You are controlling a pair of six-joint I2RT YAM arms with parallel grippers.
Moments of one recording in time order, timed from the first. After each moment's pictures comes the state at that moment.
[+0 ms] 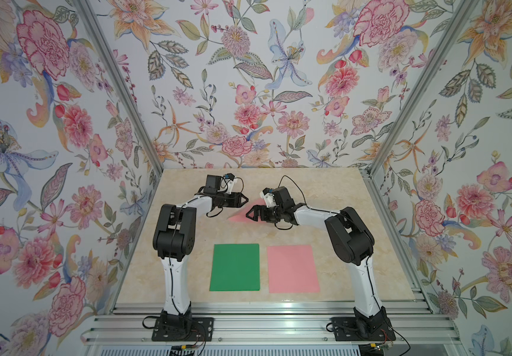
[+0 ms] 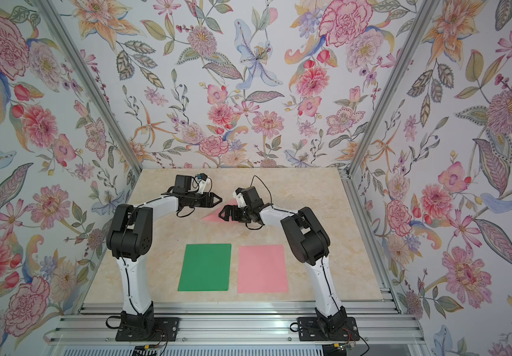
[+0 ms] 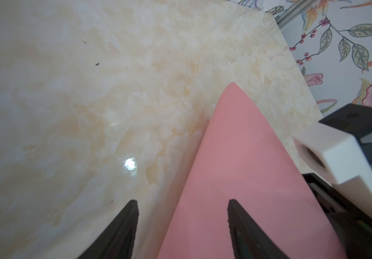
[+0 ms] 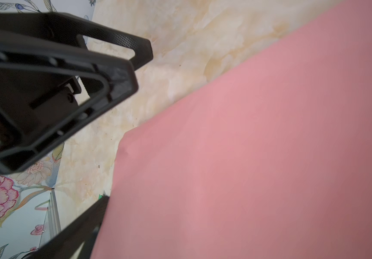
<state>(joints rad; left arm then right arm) -0.16 2.13 1.47 -0.11 0.67 -0.13 0.61 2.22 1.50 -0.02 -0.49 0.55</state>
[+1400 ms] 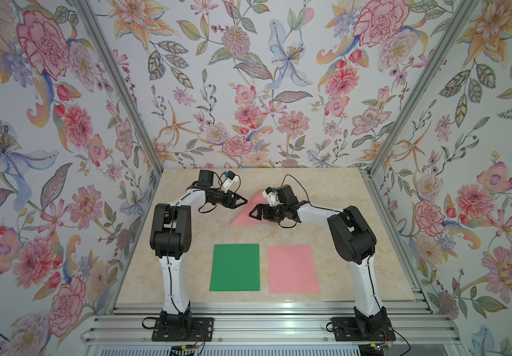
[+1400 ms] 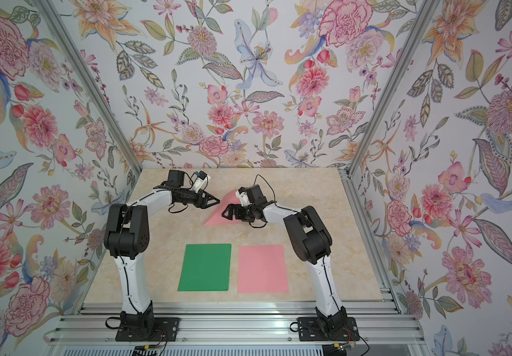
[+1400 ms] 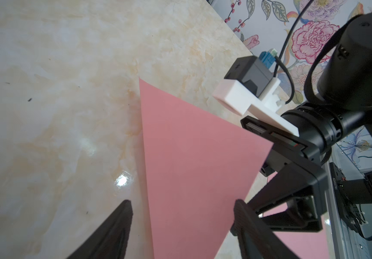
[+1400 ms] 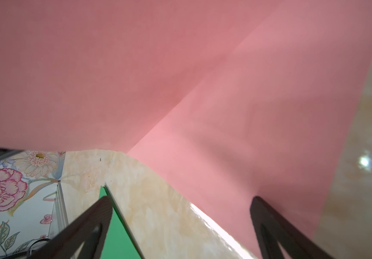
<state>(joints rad) -0.10 2.14 1.58 -0.37 0.94 0.27 0.56 2.22 1.51 -0.08 -0.55 0.52</state>
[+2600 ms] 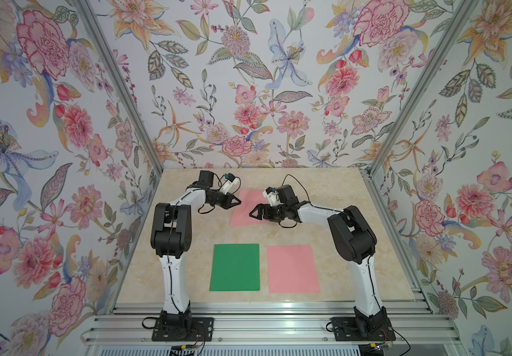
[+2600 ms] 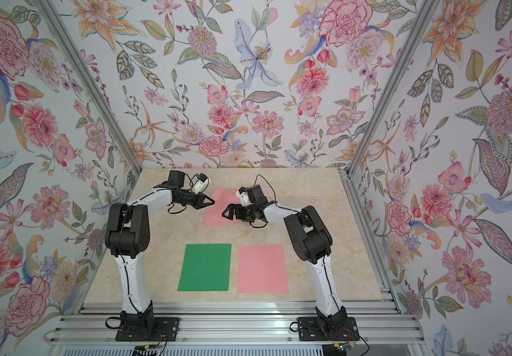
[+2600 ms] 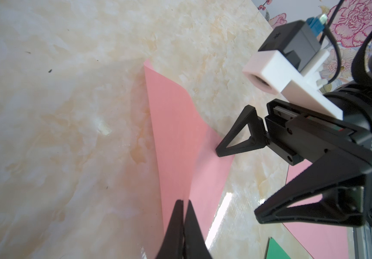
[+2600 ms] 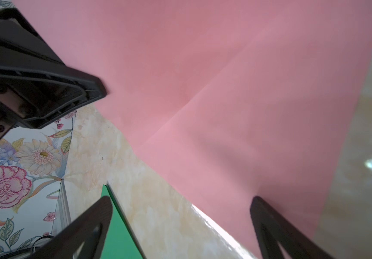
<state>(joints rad) -0.11 2.16 1.59 -0.46 0.83 0.31 0.56 2.22 1.50 -0.07 -0.57 0.52</state>
